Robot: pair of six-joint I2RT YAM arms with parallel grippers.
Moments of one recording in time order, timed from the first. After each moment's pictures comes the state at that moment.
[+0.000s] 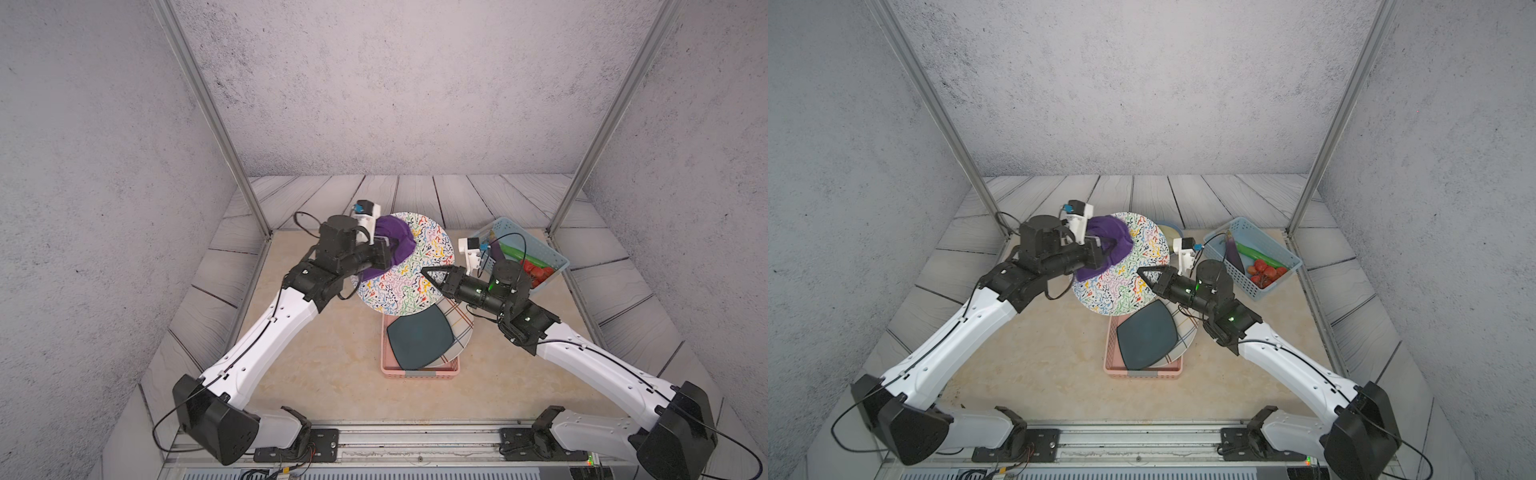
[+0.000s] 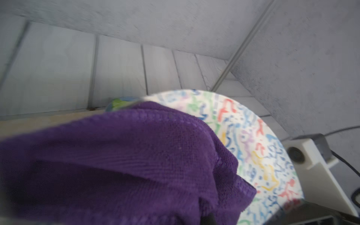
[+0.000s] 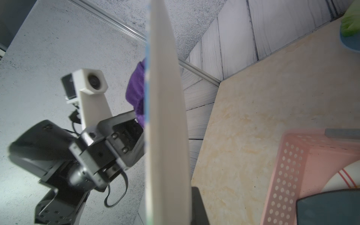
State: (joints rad) left arm -0.62 1.39 1.43 -0.38 0.22 -0.36; right arm 0.67 1.19 0.93 0.18 -0.39 1.05
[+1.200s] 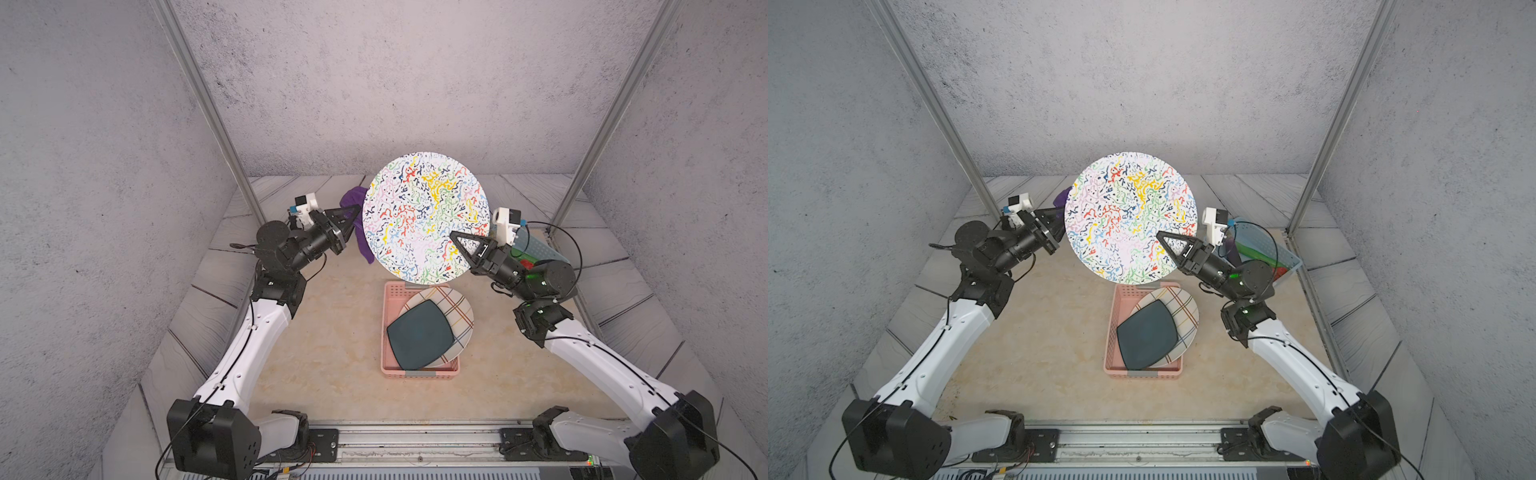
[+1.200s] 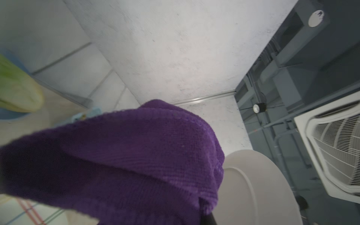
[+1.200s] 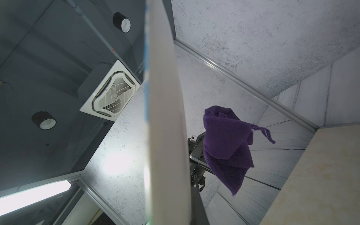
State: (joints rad) left arm -0.21 1.25 1.16 0.44 0.68 -1.66; right arm 0.49 1.23 0.92 0.87 -0.62 1.41
